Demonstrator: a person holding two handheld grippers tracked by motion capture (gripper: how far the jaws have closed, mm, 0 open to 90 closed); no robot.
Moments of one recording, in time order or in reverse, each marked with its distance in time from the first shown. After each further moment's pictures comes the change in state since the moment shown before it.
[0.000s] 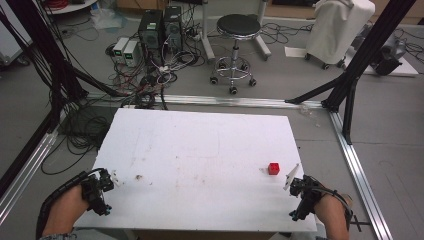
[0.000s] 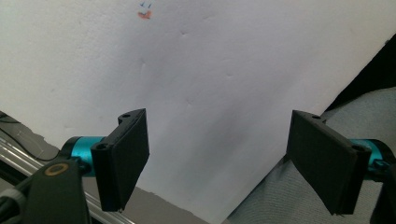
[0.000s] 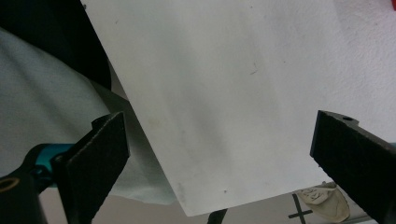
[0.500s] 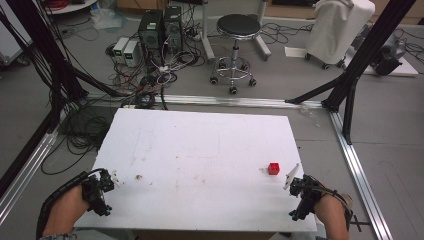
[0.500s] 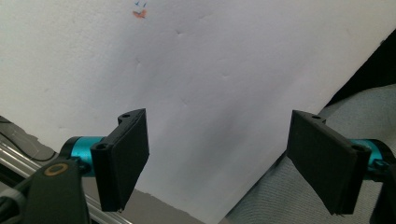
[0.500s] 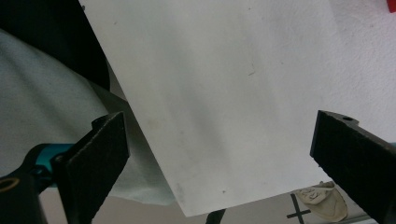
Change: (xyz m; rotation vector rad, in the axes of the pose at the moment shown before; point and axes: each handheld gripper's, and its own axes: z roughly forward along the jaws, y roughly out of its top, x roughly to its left) left arm -0.001 0.001 0.001 0.001 -0.012 0.001; right arm 0.000 0.001 0.000 -0.001 -0.008 0.001
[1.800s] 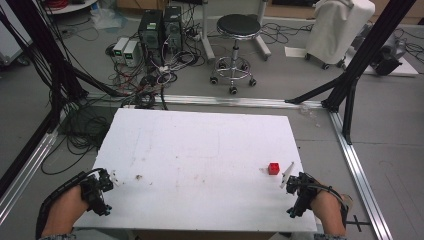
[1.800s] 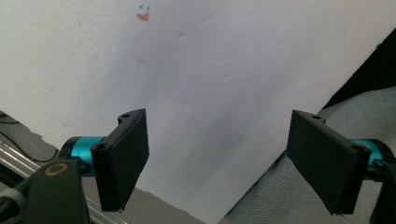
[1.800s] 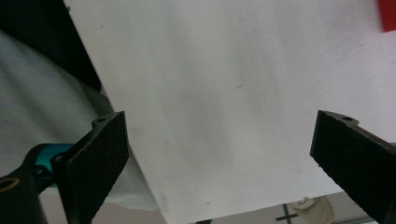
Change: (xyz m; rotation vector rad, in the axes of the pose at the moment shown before) left arm -0.001 -0.001 -0.003 -0.018 0.004 -0.004; right arm -0.010 0.009 0.006 0.006 -0.007 -0.053
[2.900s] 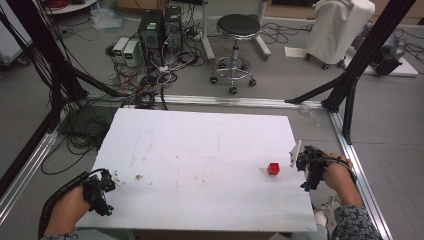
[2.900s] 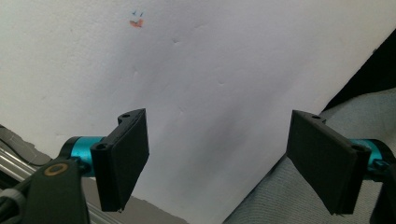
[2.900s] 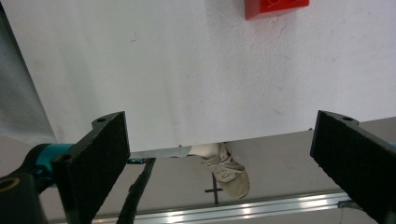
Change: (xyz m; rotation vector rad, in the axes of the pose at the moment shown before) left arm -0.001 0.003 0.004 -0.004 -0.007 0.002; right arm -0.067 0.004 -0.042 0.098 -0.098 -0.226
